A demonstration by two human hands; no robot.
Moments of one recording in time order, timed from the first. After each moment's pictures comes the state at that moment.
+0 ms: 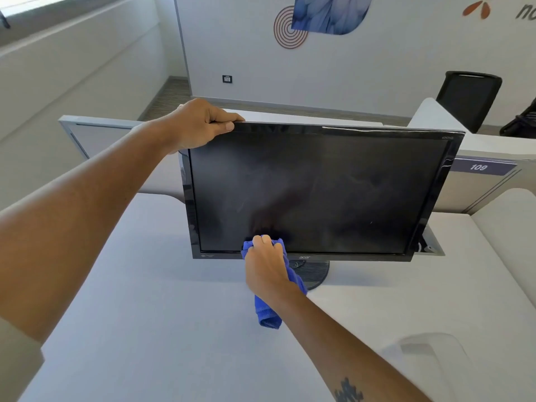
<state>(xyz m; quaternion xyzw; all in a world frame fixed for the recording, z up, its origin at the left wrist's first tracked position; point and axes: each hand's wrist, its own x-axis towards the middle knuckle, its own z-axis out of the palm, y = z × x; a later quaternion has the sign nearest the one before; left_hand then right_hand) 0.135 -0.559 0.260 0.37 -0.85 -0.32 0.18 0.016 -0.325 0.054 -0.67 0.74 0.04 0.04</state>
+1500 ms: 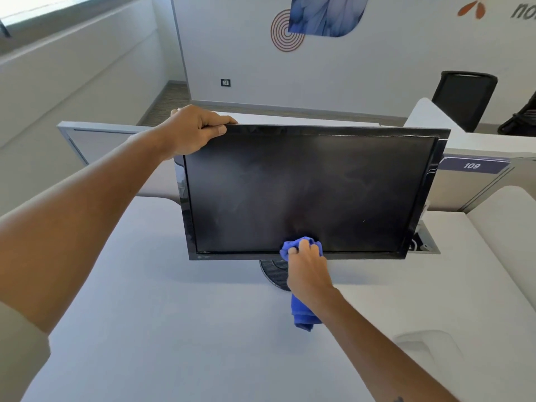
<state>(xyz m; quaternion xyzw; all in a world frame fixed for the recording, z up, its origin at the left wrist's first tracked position) 0.132 -0.550 0.257 0.38 -0.87 -0.27 0.20 -0.067 -0.272 0.057 -0.59 0.81 0.04 0.05</state>
